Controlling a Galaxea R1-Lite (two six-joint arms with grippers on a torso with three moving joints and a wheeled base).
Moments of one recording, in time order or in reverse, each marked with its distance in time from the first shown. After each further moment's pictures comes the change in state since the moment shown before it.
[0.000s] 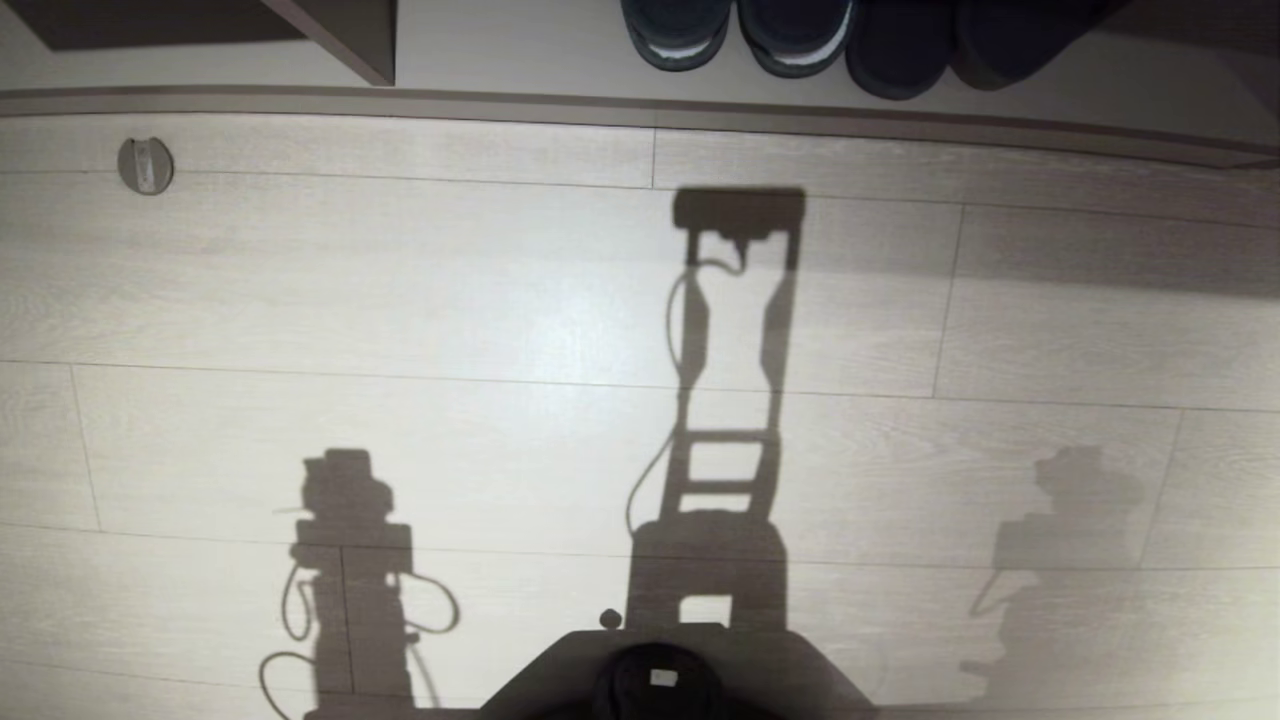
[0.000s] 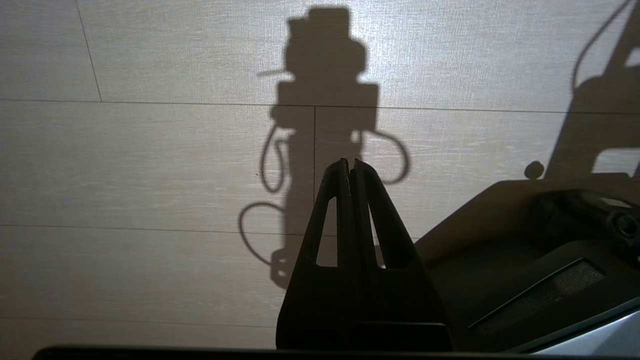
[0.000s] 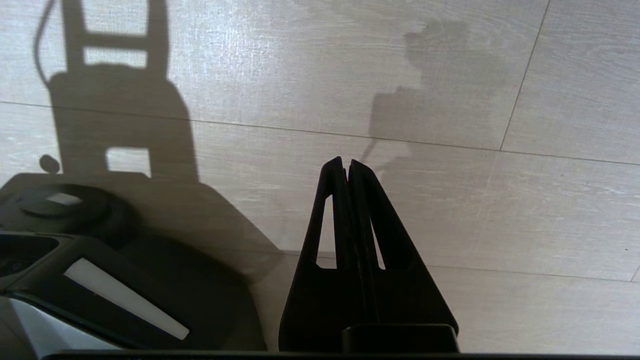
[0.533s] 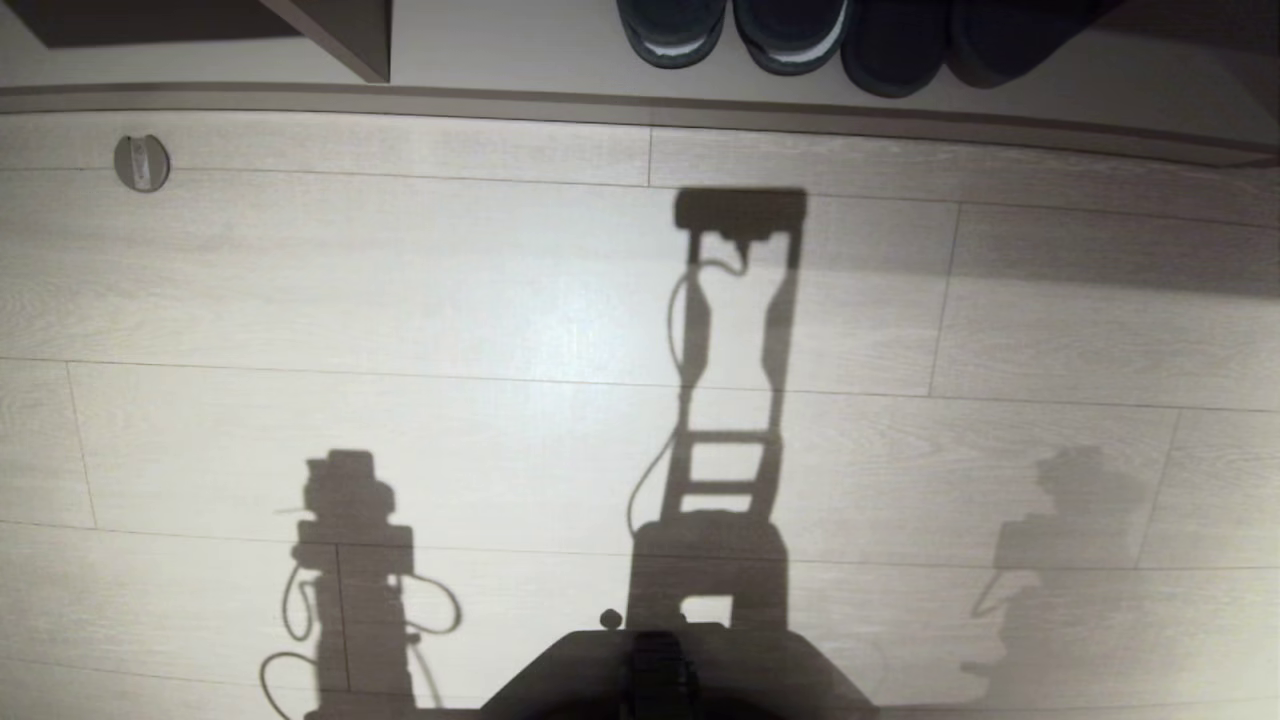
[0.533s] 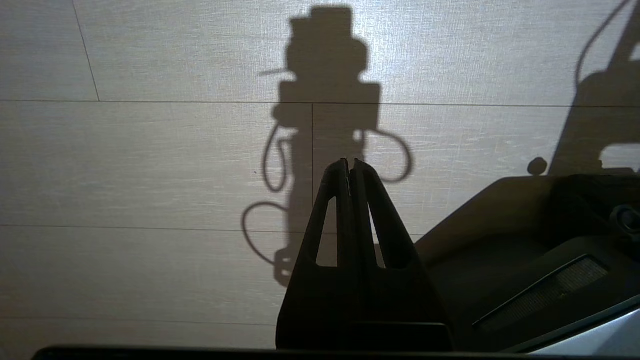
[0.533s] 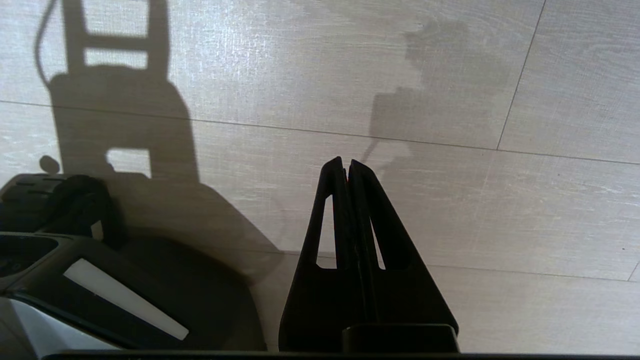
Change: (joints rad) left arm 0.000 0.001 0.000 0.004 0.000 0.014; right arm 0.000 0.000 0.000 0.000 0.001 -0.002
